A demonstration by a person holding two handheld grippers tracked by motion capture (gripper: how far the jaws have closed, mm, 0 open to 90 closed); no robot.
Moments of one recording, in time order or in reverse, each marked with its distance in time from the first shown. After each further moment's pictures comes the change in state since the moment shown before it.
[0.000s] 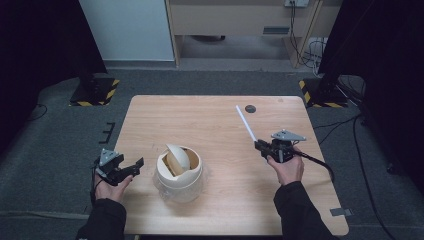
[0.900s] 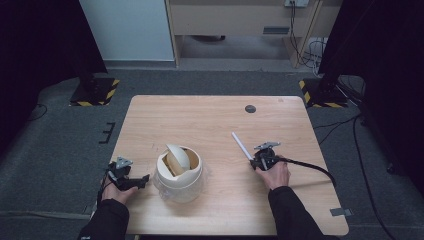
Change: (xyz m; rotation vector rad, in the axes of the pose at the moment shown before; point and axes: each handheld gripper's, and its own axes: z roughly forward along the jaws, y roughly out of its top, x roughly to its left) left arm 0.005 -0.036 0.032 0.313 -0.032 0.153; right arm 0.009 -0.046 0.051 0.367 -0.118 -0.058
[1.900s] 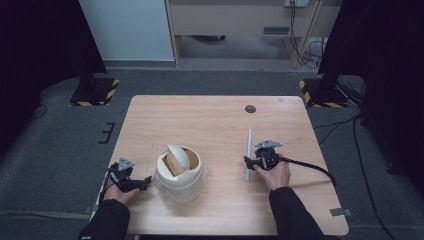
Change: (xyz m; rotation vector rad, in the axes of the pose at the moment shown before) left arm -0.003 -0.004 0.007 -0.031 -0.003 0.061; right arm 0.000 0.003 0.001 -0.143 -0.011 0.025
